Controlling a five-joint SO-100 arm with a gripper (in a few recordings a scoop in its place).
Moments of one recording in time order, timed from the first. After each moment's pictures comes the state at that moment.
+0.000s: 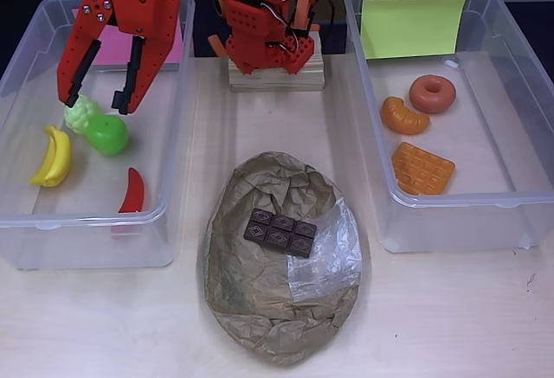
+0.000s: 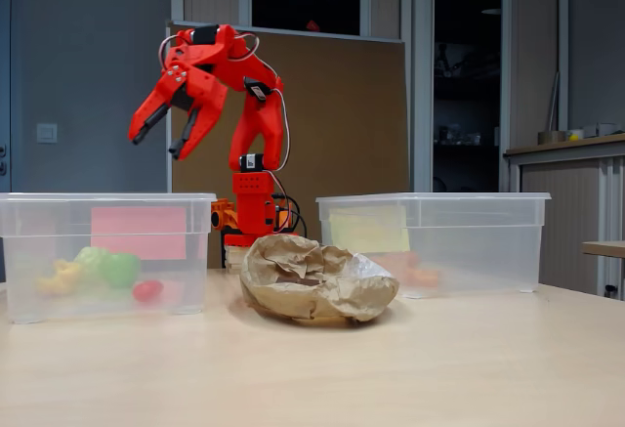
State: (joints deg) arm 26.7 114.0 104.2 68.3 41.9
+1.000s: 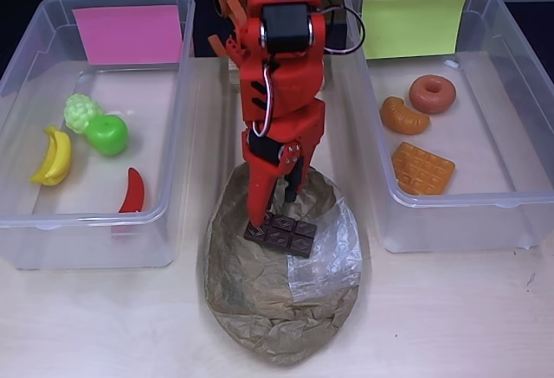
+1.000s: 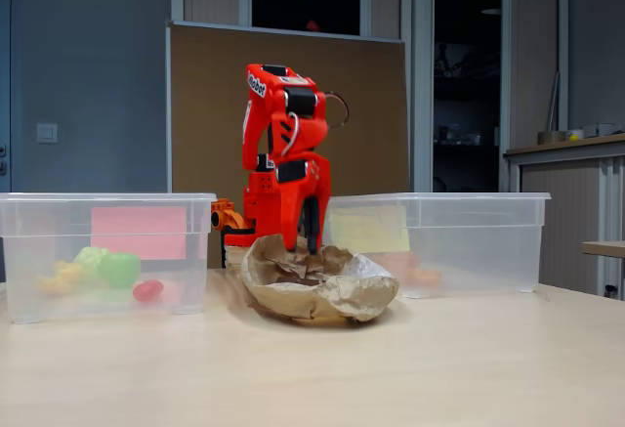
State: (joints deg) arm -8.3 86.0 115.0 52.0 40.3
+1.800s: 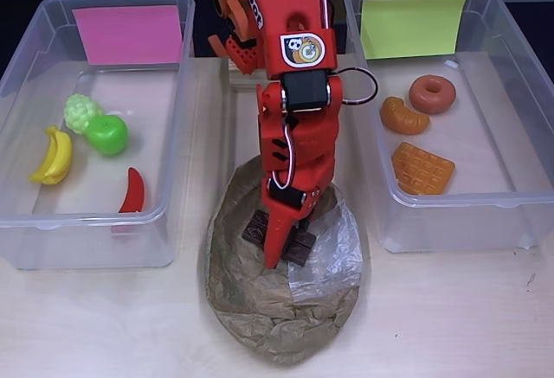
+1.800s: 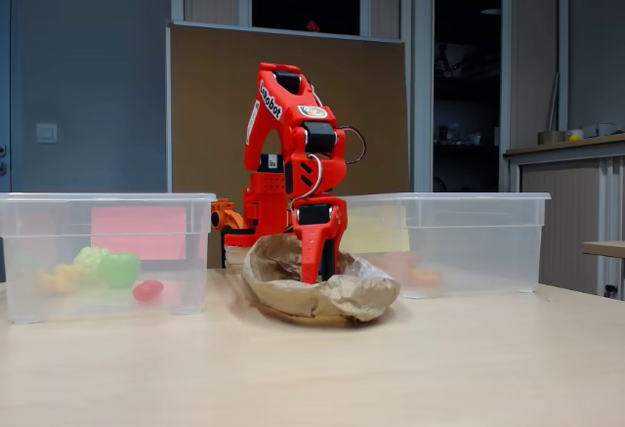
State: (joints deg) arm -10.8 69.8 106.8 46.4 34.5
